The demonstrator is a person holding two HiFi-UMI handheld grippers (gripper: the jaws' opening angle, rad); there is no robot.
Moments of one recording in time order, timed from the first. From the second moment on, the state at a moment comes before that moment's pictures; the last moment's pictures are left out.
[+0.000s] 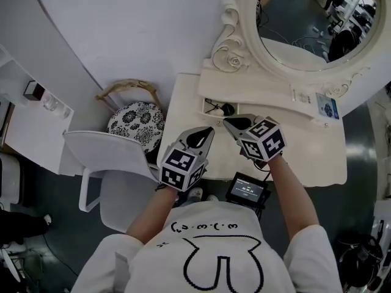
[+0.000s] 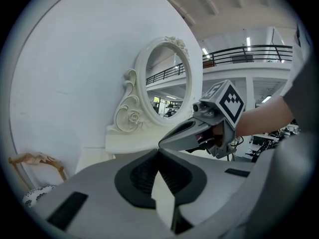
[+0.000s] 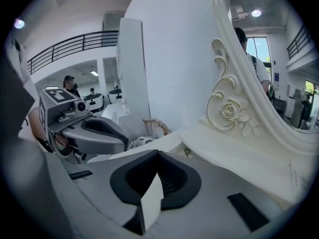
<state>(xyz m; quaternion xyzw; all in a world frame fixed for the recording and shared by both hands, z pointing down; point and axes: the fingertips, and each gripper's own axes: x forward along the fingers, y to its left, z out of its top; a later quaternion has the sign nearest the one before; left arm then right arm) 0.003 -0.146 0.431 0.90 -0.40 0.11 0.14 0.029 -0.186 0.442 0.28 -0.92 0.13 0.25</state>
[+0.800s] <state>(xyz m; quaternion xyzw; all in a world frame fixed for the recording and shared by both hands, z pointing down) 0.019 -0.132 0.420 0.91 -0.39 0.09 0.13 0.078 -0.114 0.376 0.36 -0.92 0.10 0.14</state>
